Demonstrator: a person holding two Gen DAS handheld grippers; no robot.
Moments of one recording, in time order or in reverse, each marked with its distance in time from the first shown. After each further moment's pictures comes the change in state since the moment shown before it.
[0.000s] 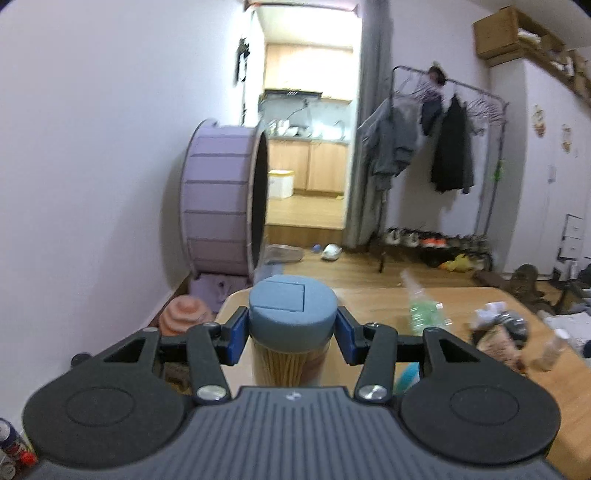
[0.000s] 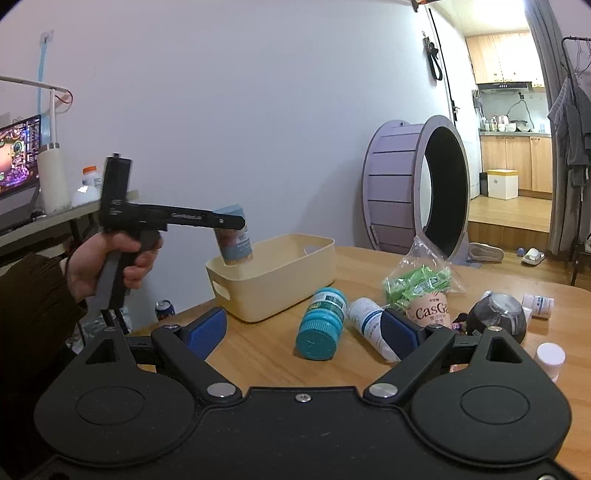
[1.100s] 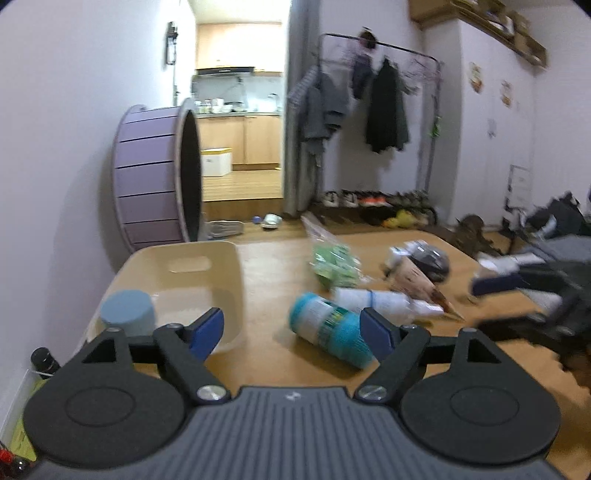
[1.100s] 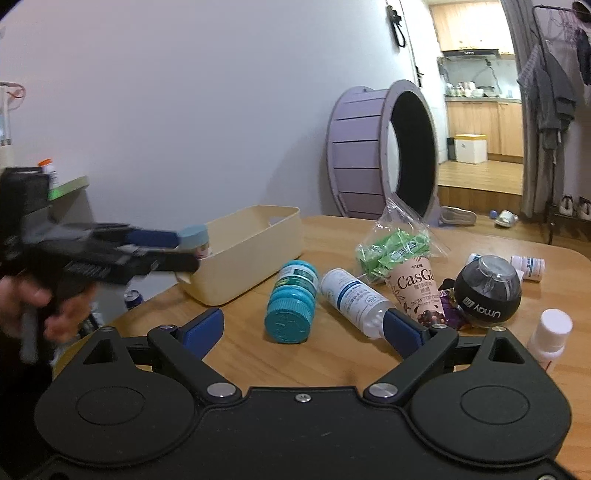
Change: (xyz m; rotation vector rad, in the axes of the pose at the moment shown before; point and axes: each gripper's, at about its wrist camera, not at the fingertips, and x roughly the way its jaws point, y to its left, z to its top) left arm -0.032 -0.067 -0.031 0.132 0.071 -0.200; right arm 0.039 -0.002 -0.003 0.080 0.091 -0.124
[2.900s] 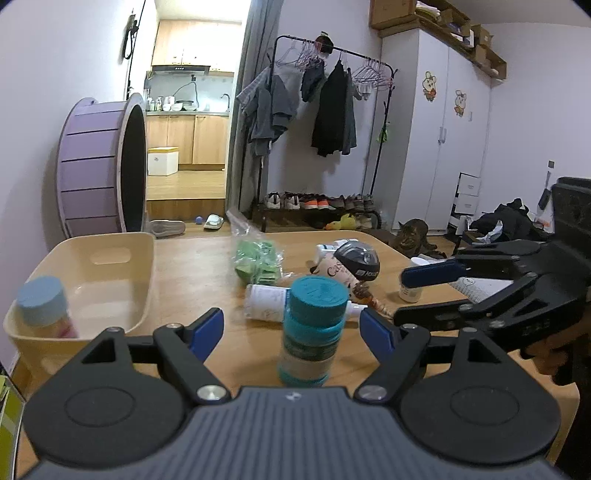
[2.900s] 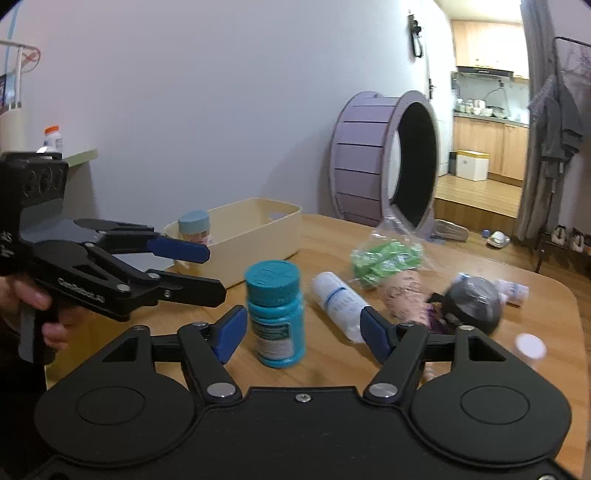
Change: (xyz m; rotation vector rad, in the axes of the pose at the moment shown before) left arm 0.016 -0.034 -0.010 -0.013 -0.015 -0.181; right arm -0.023 0.006 0.006 -0.104 0.007 -0.032
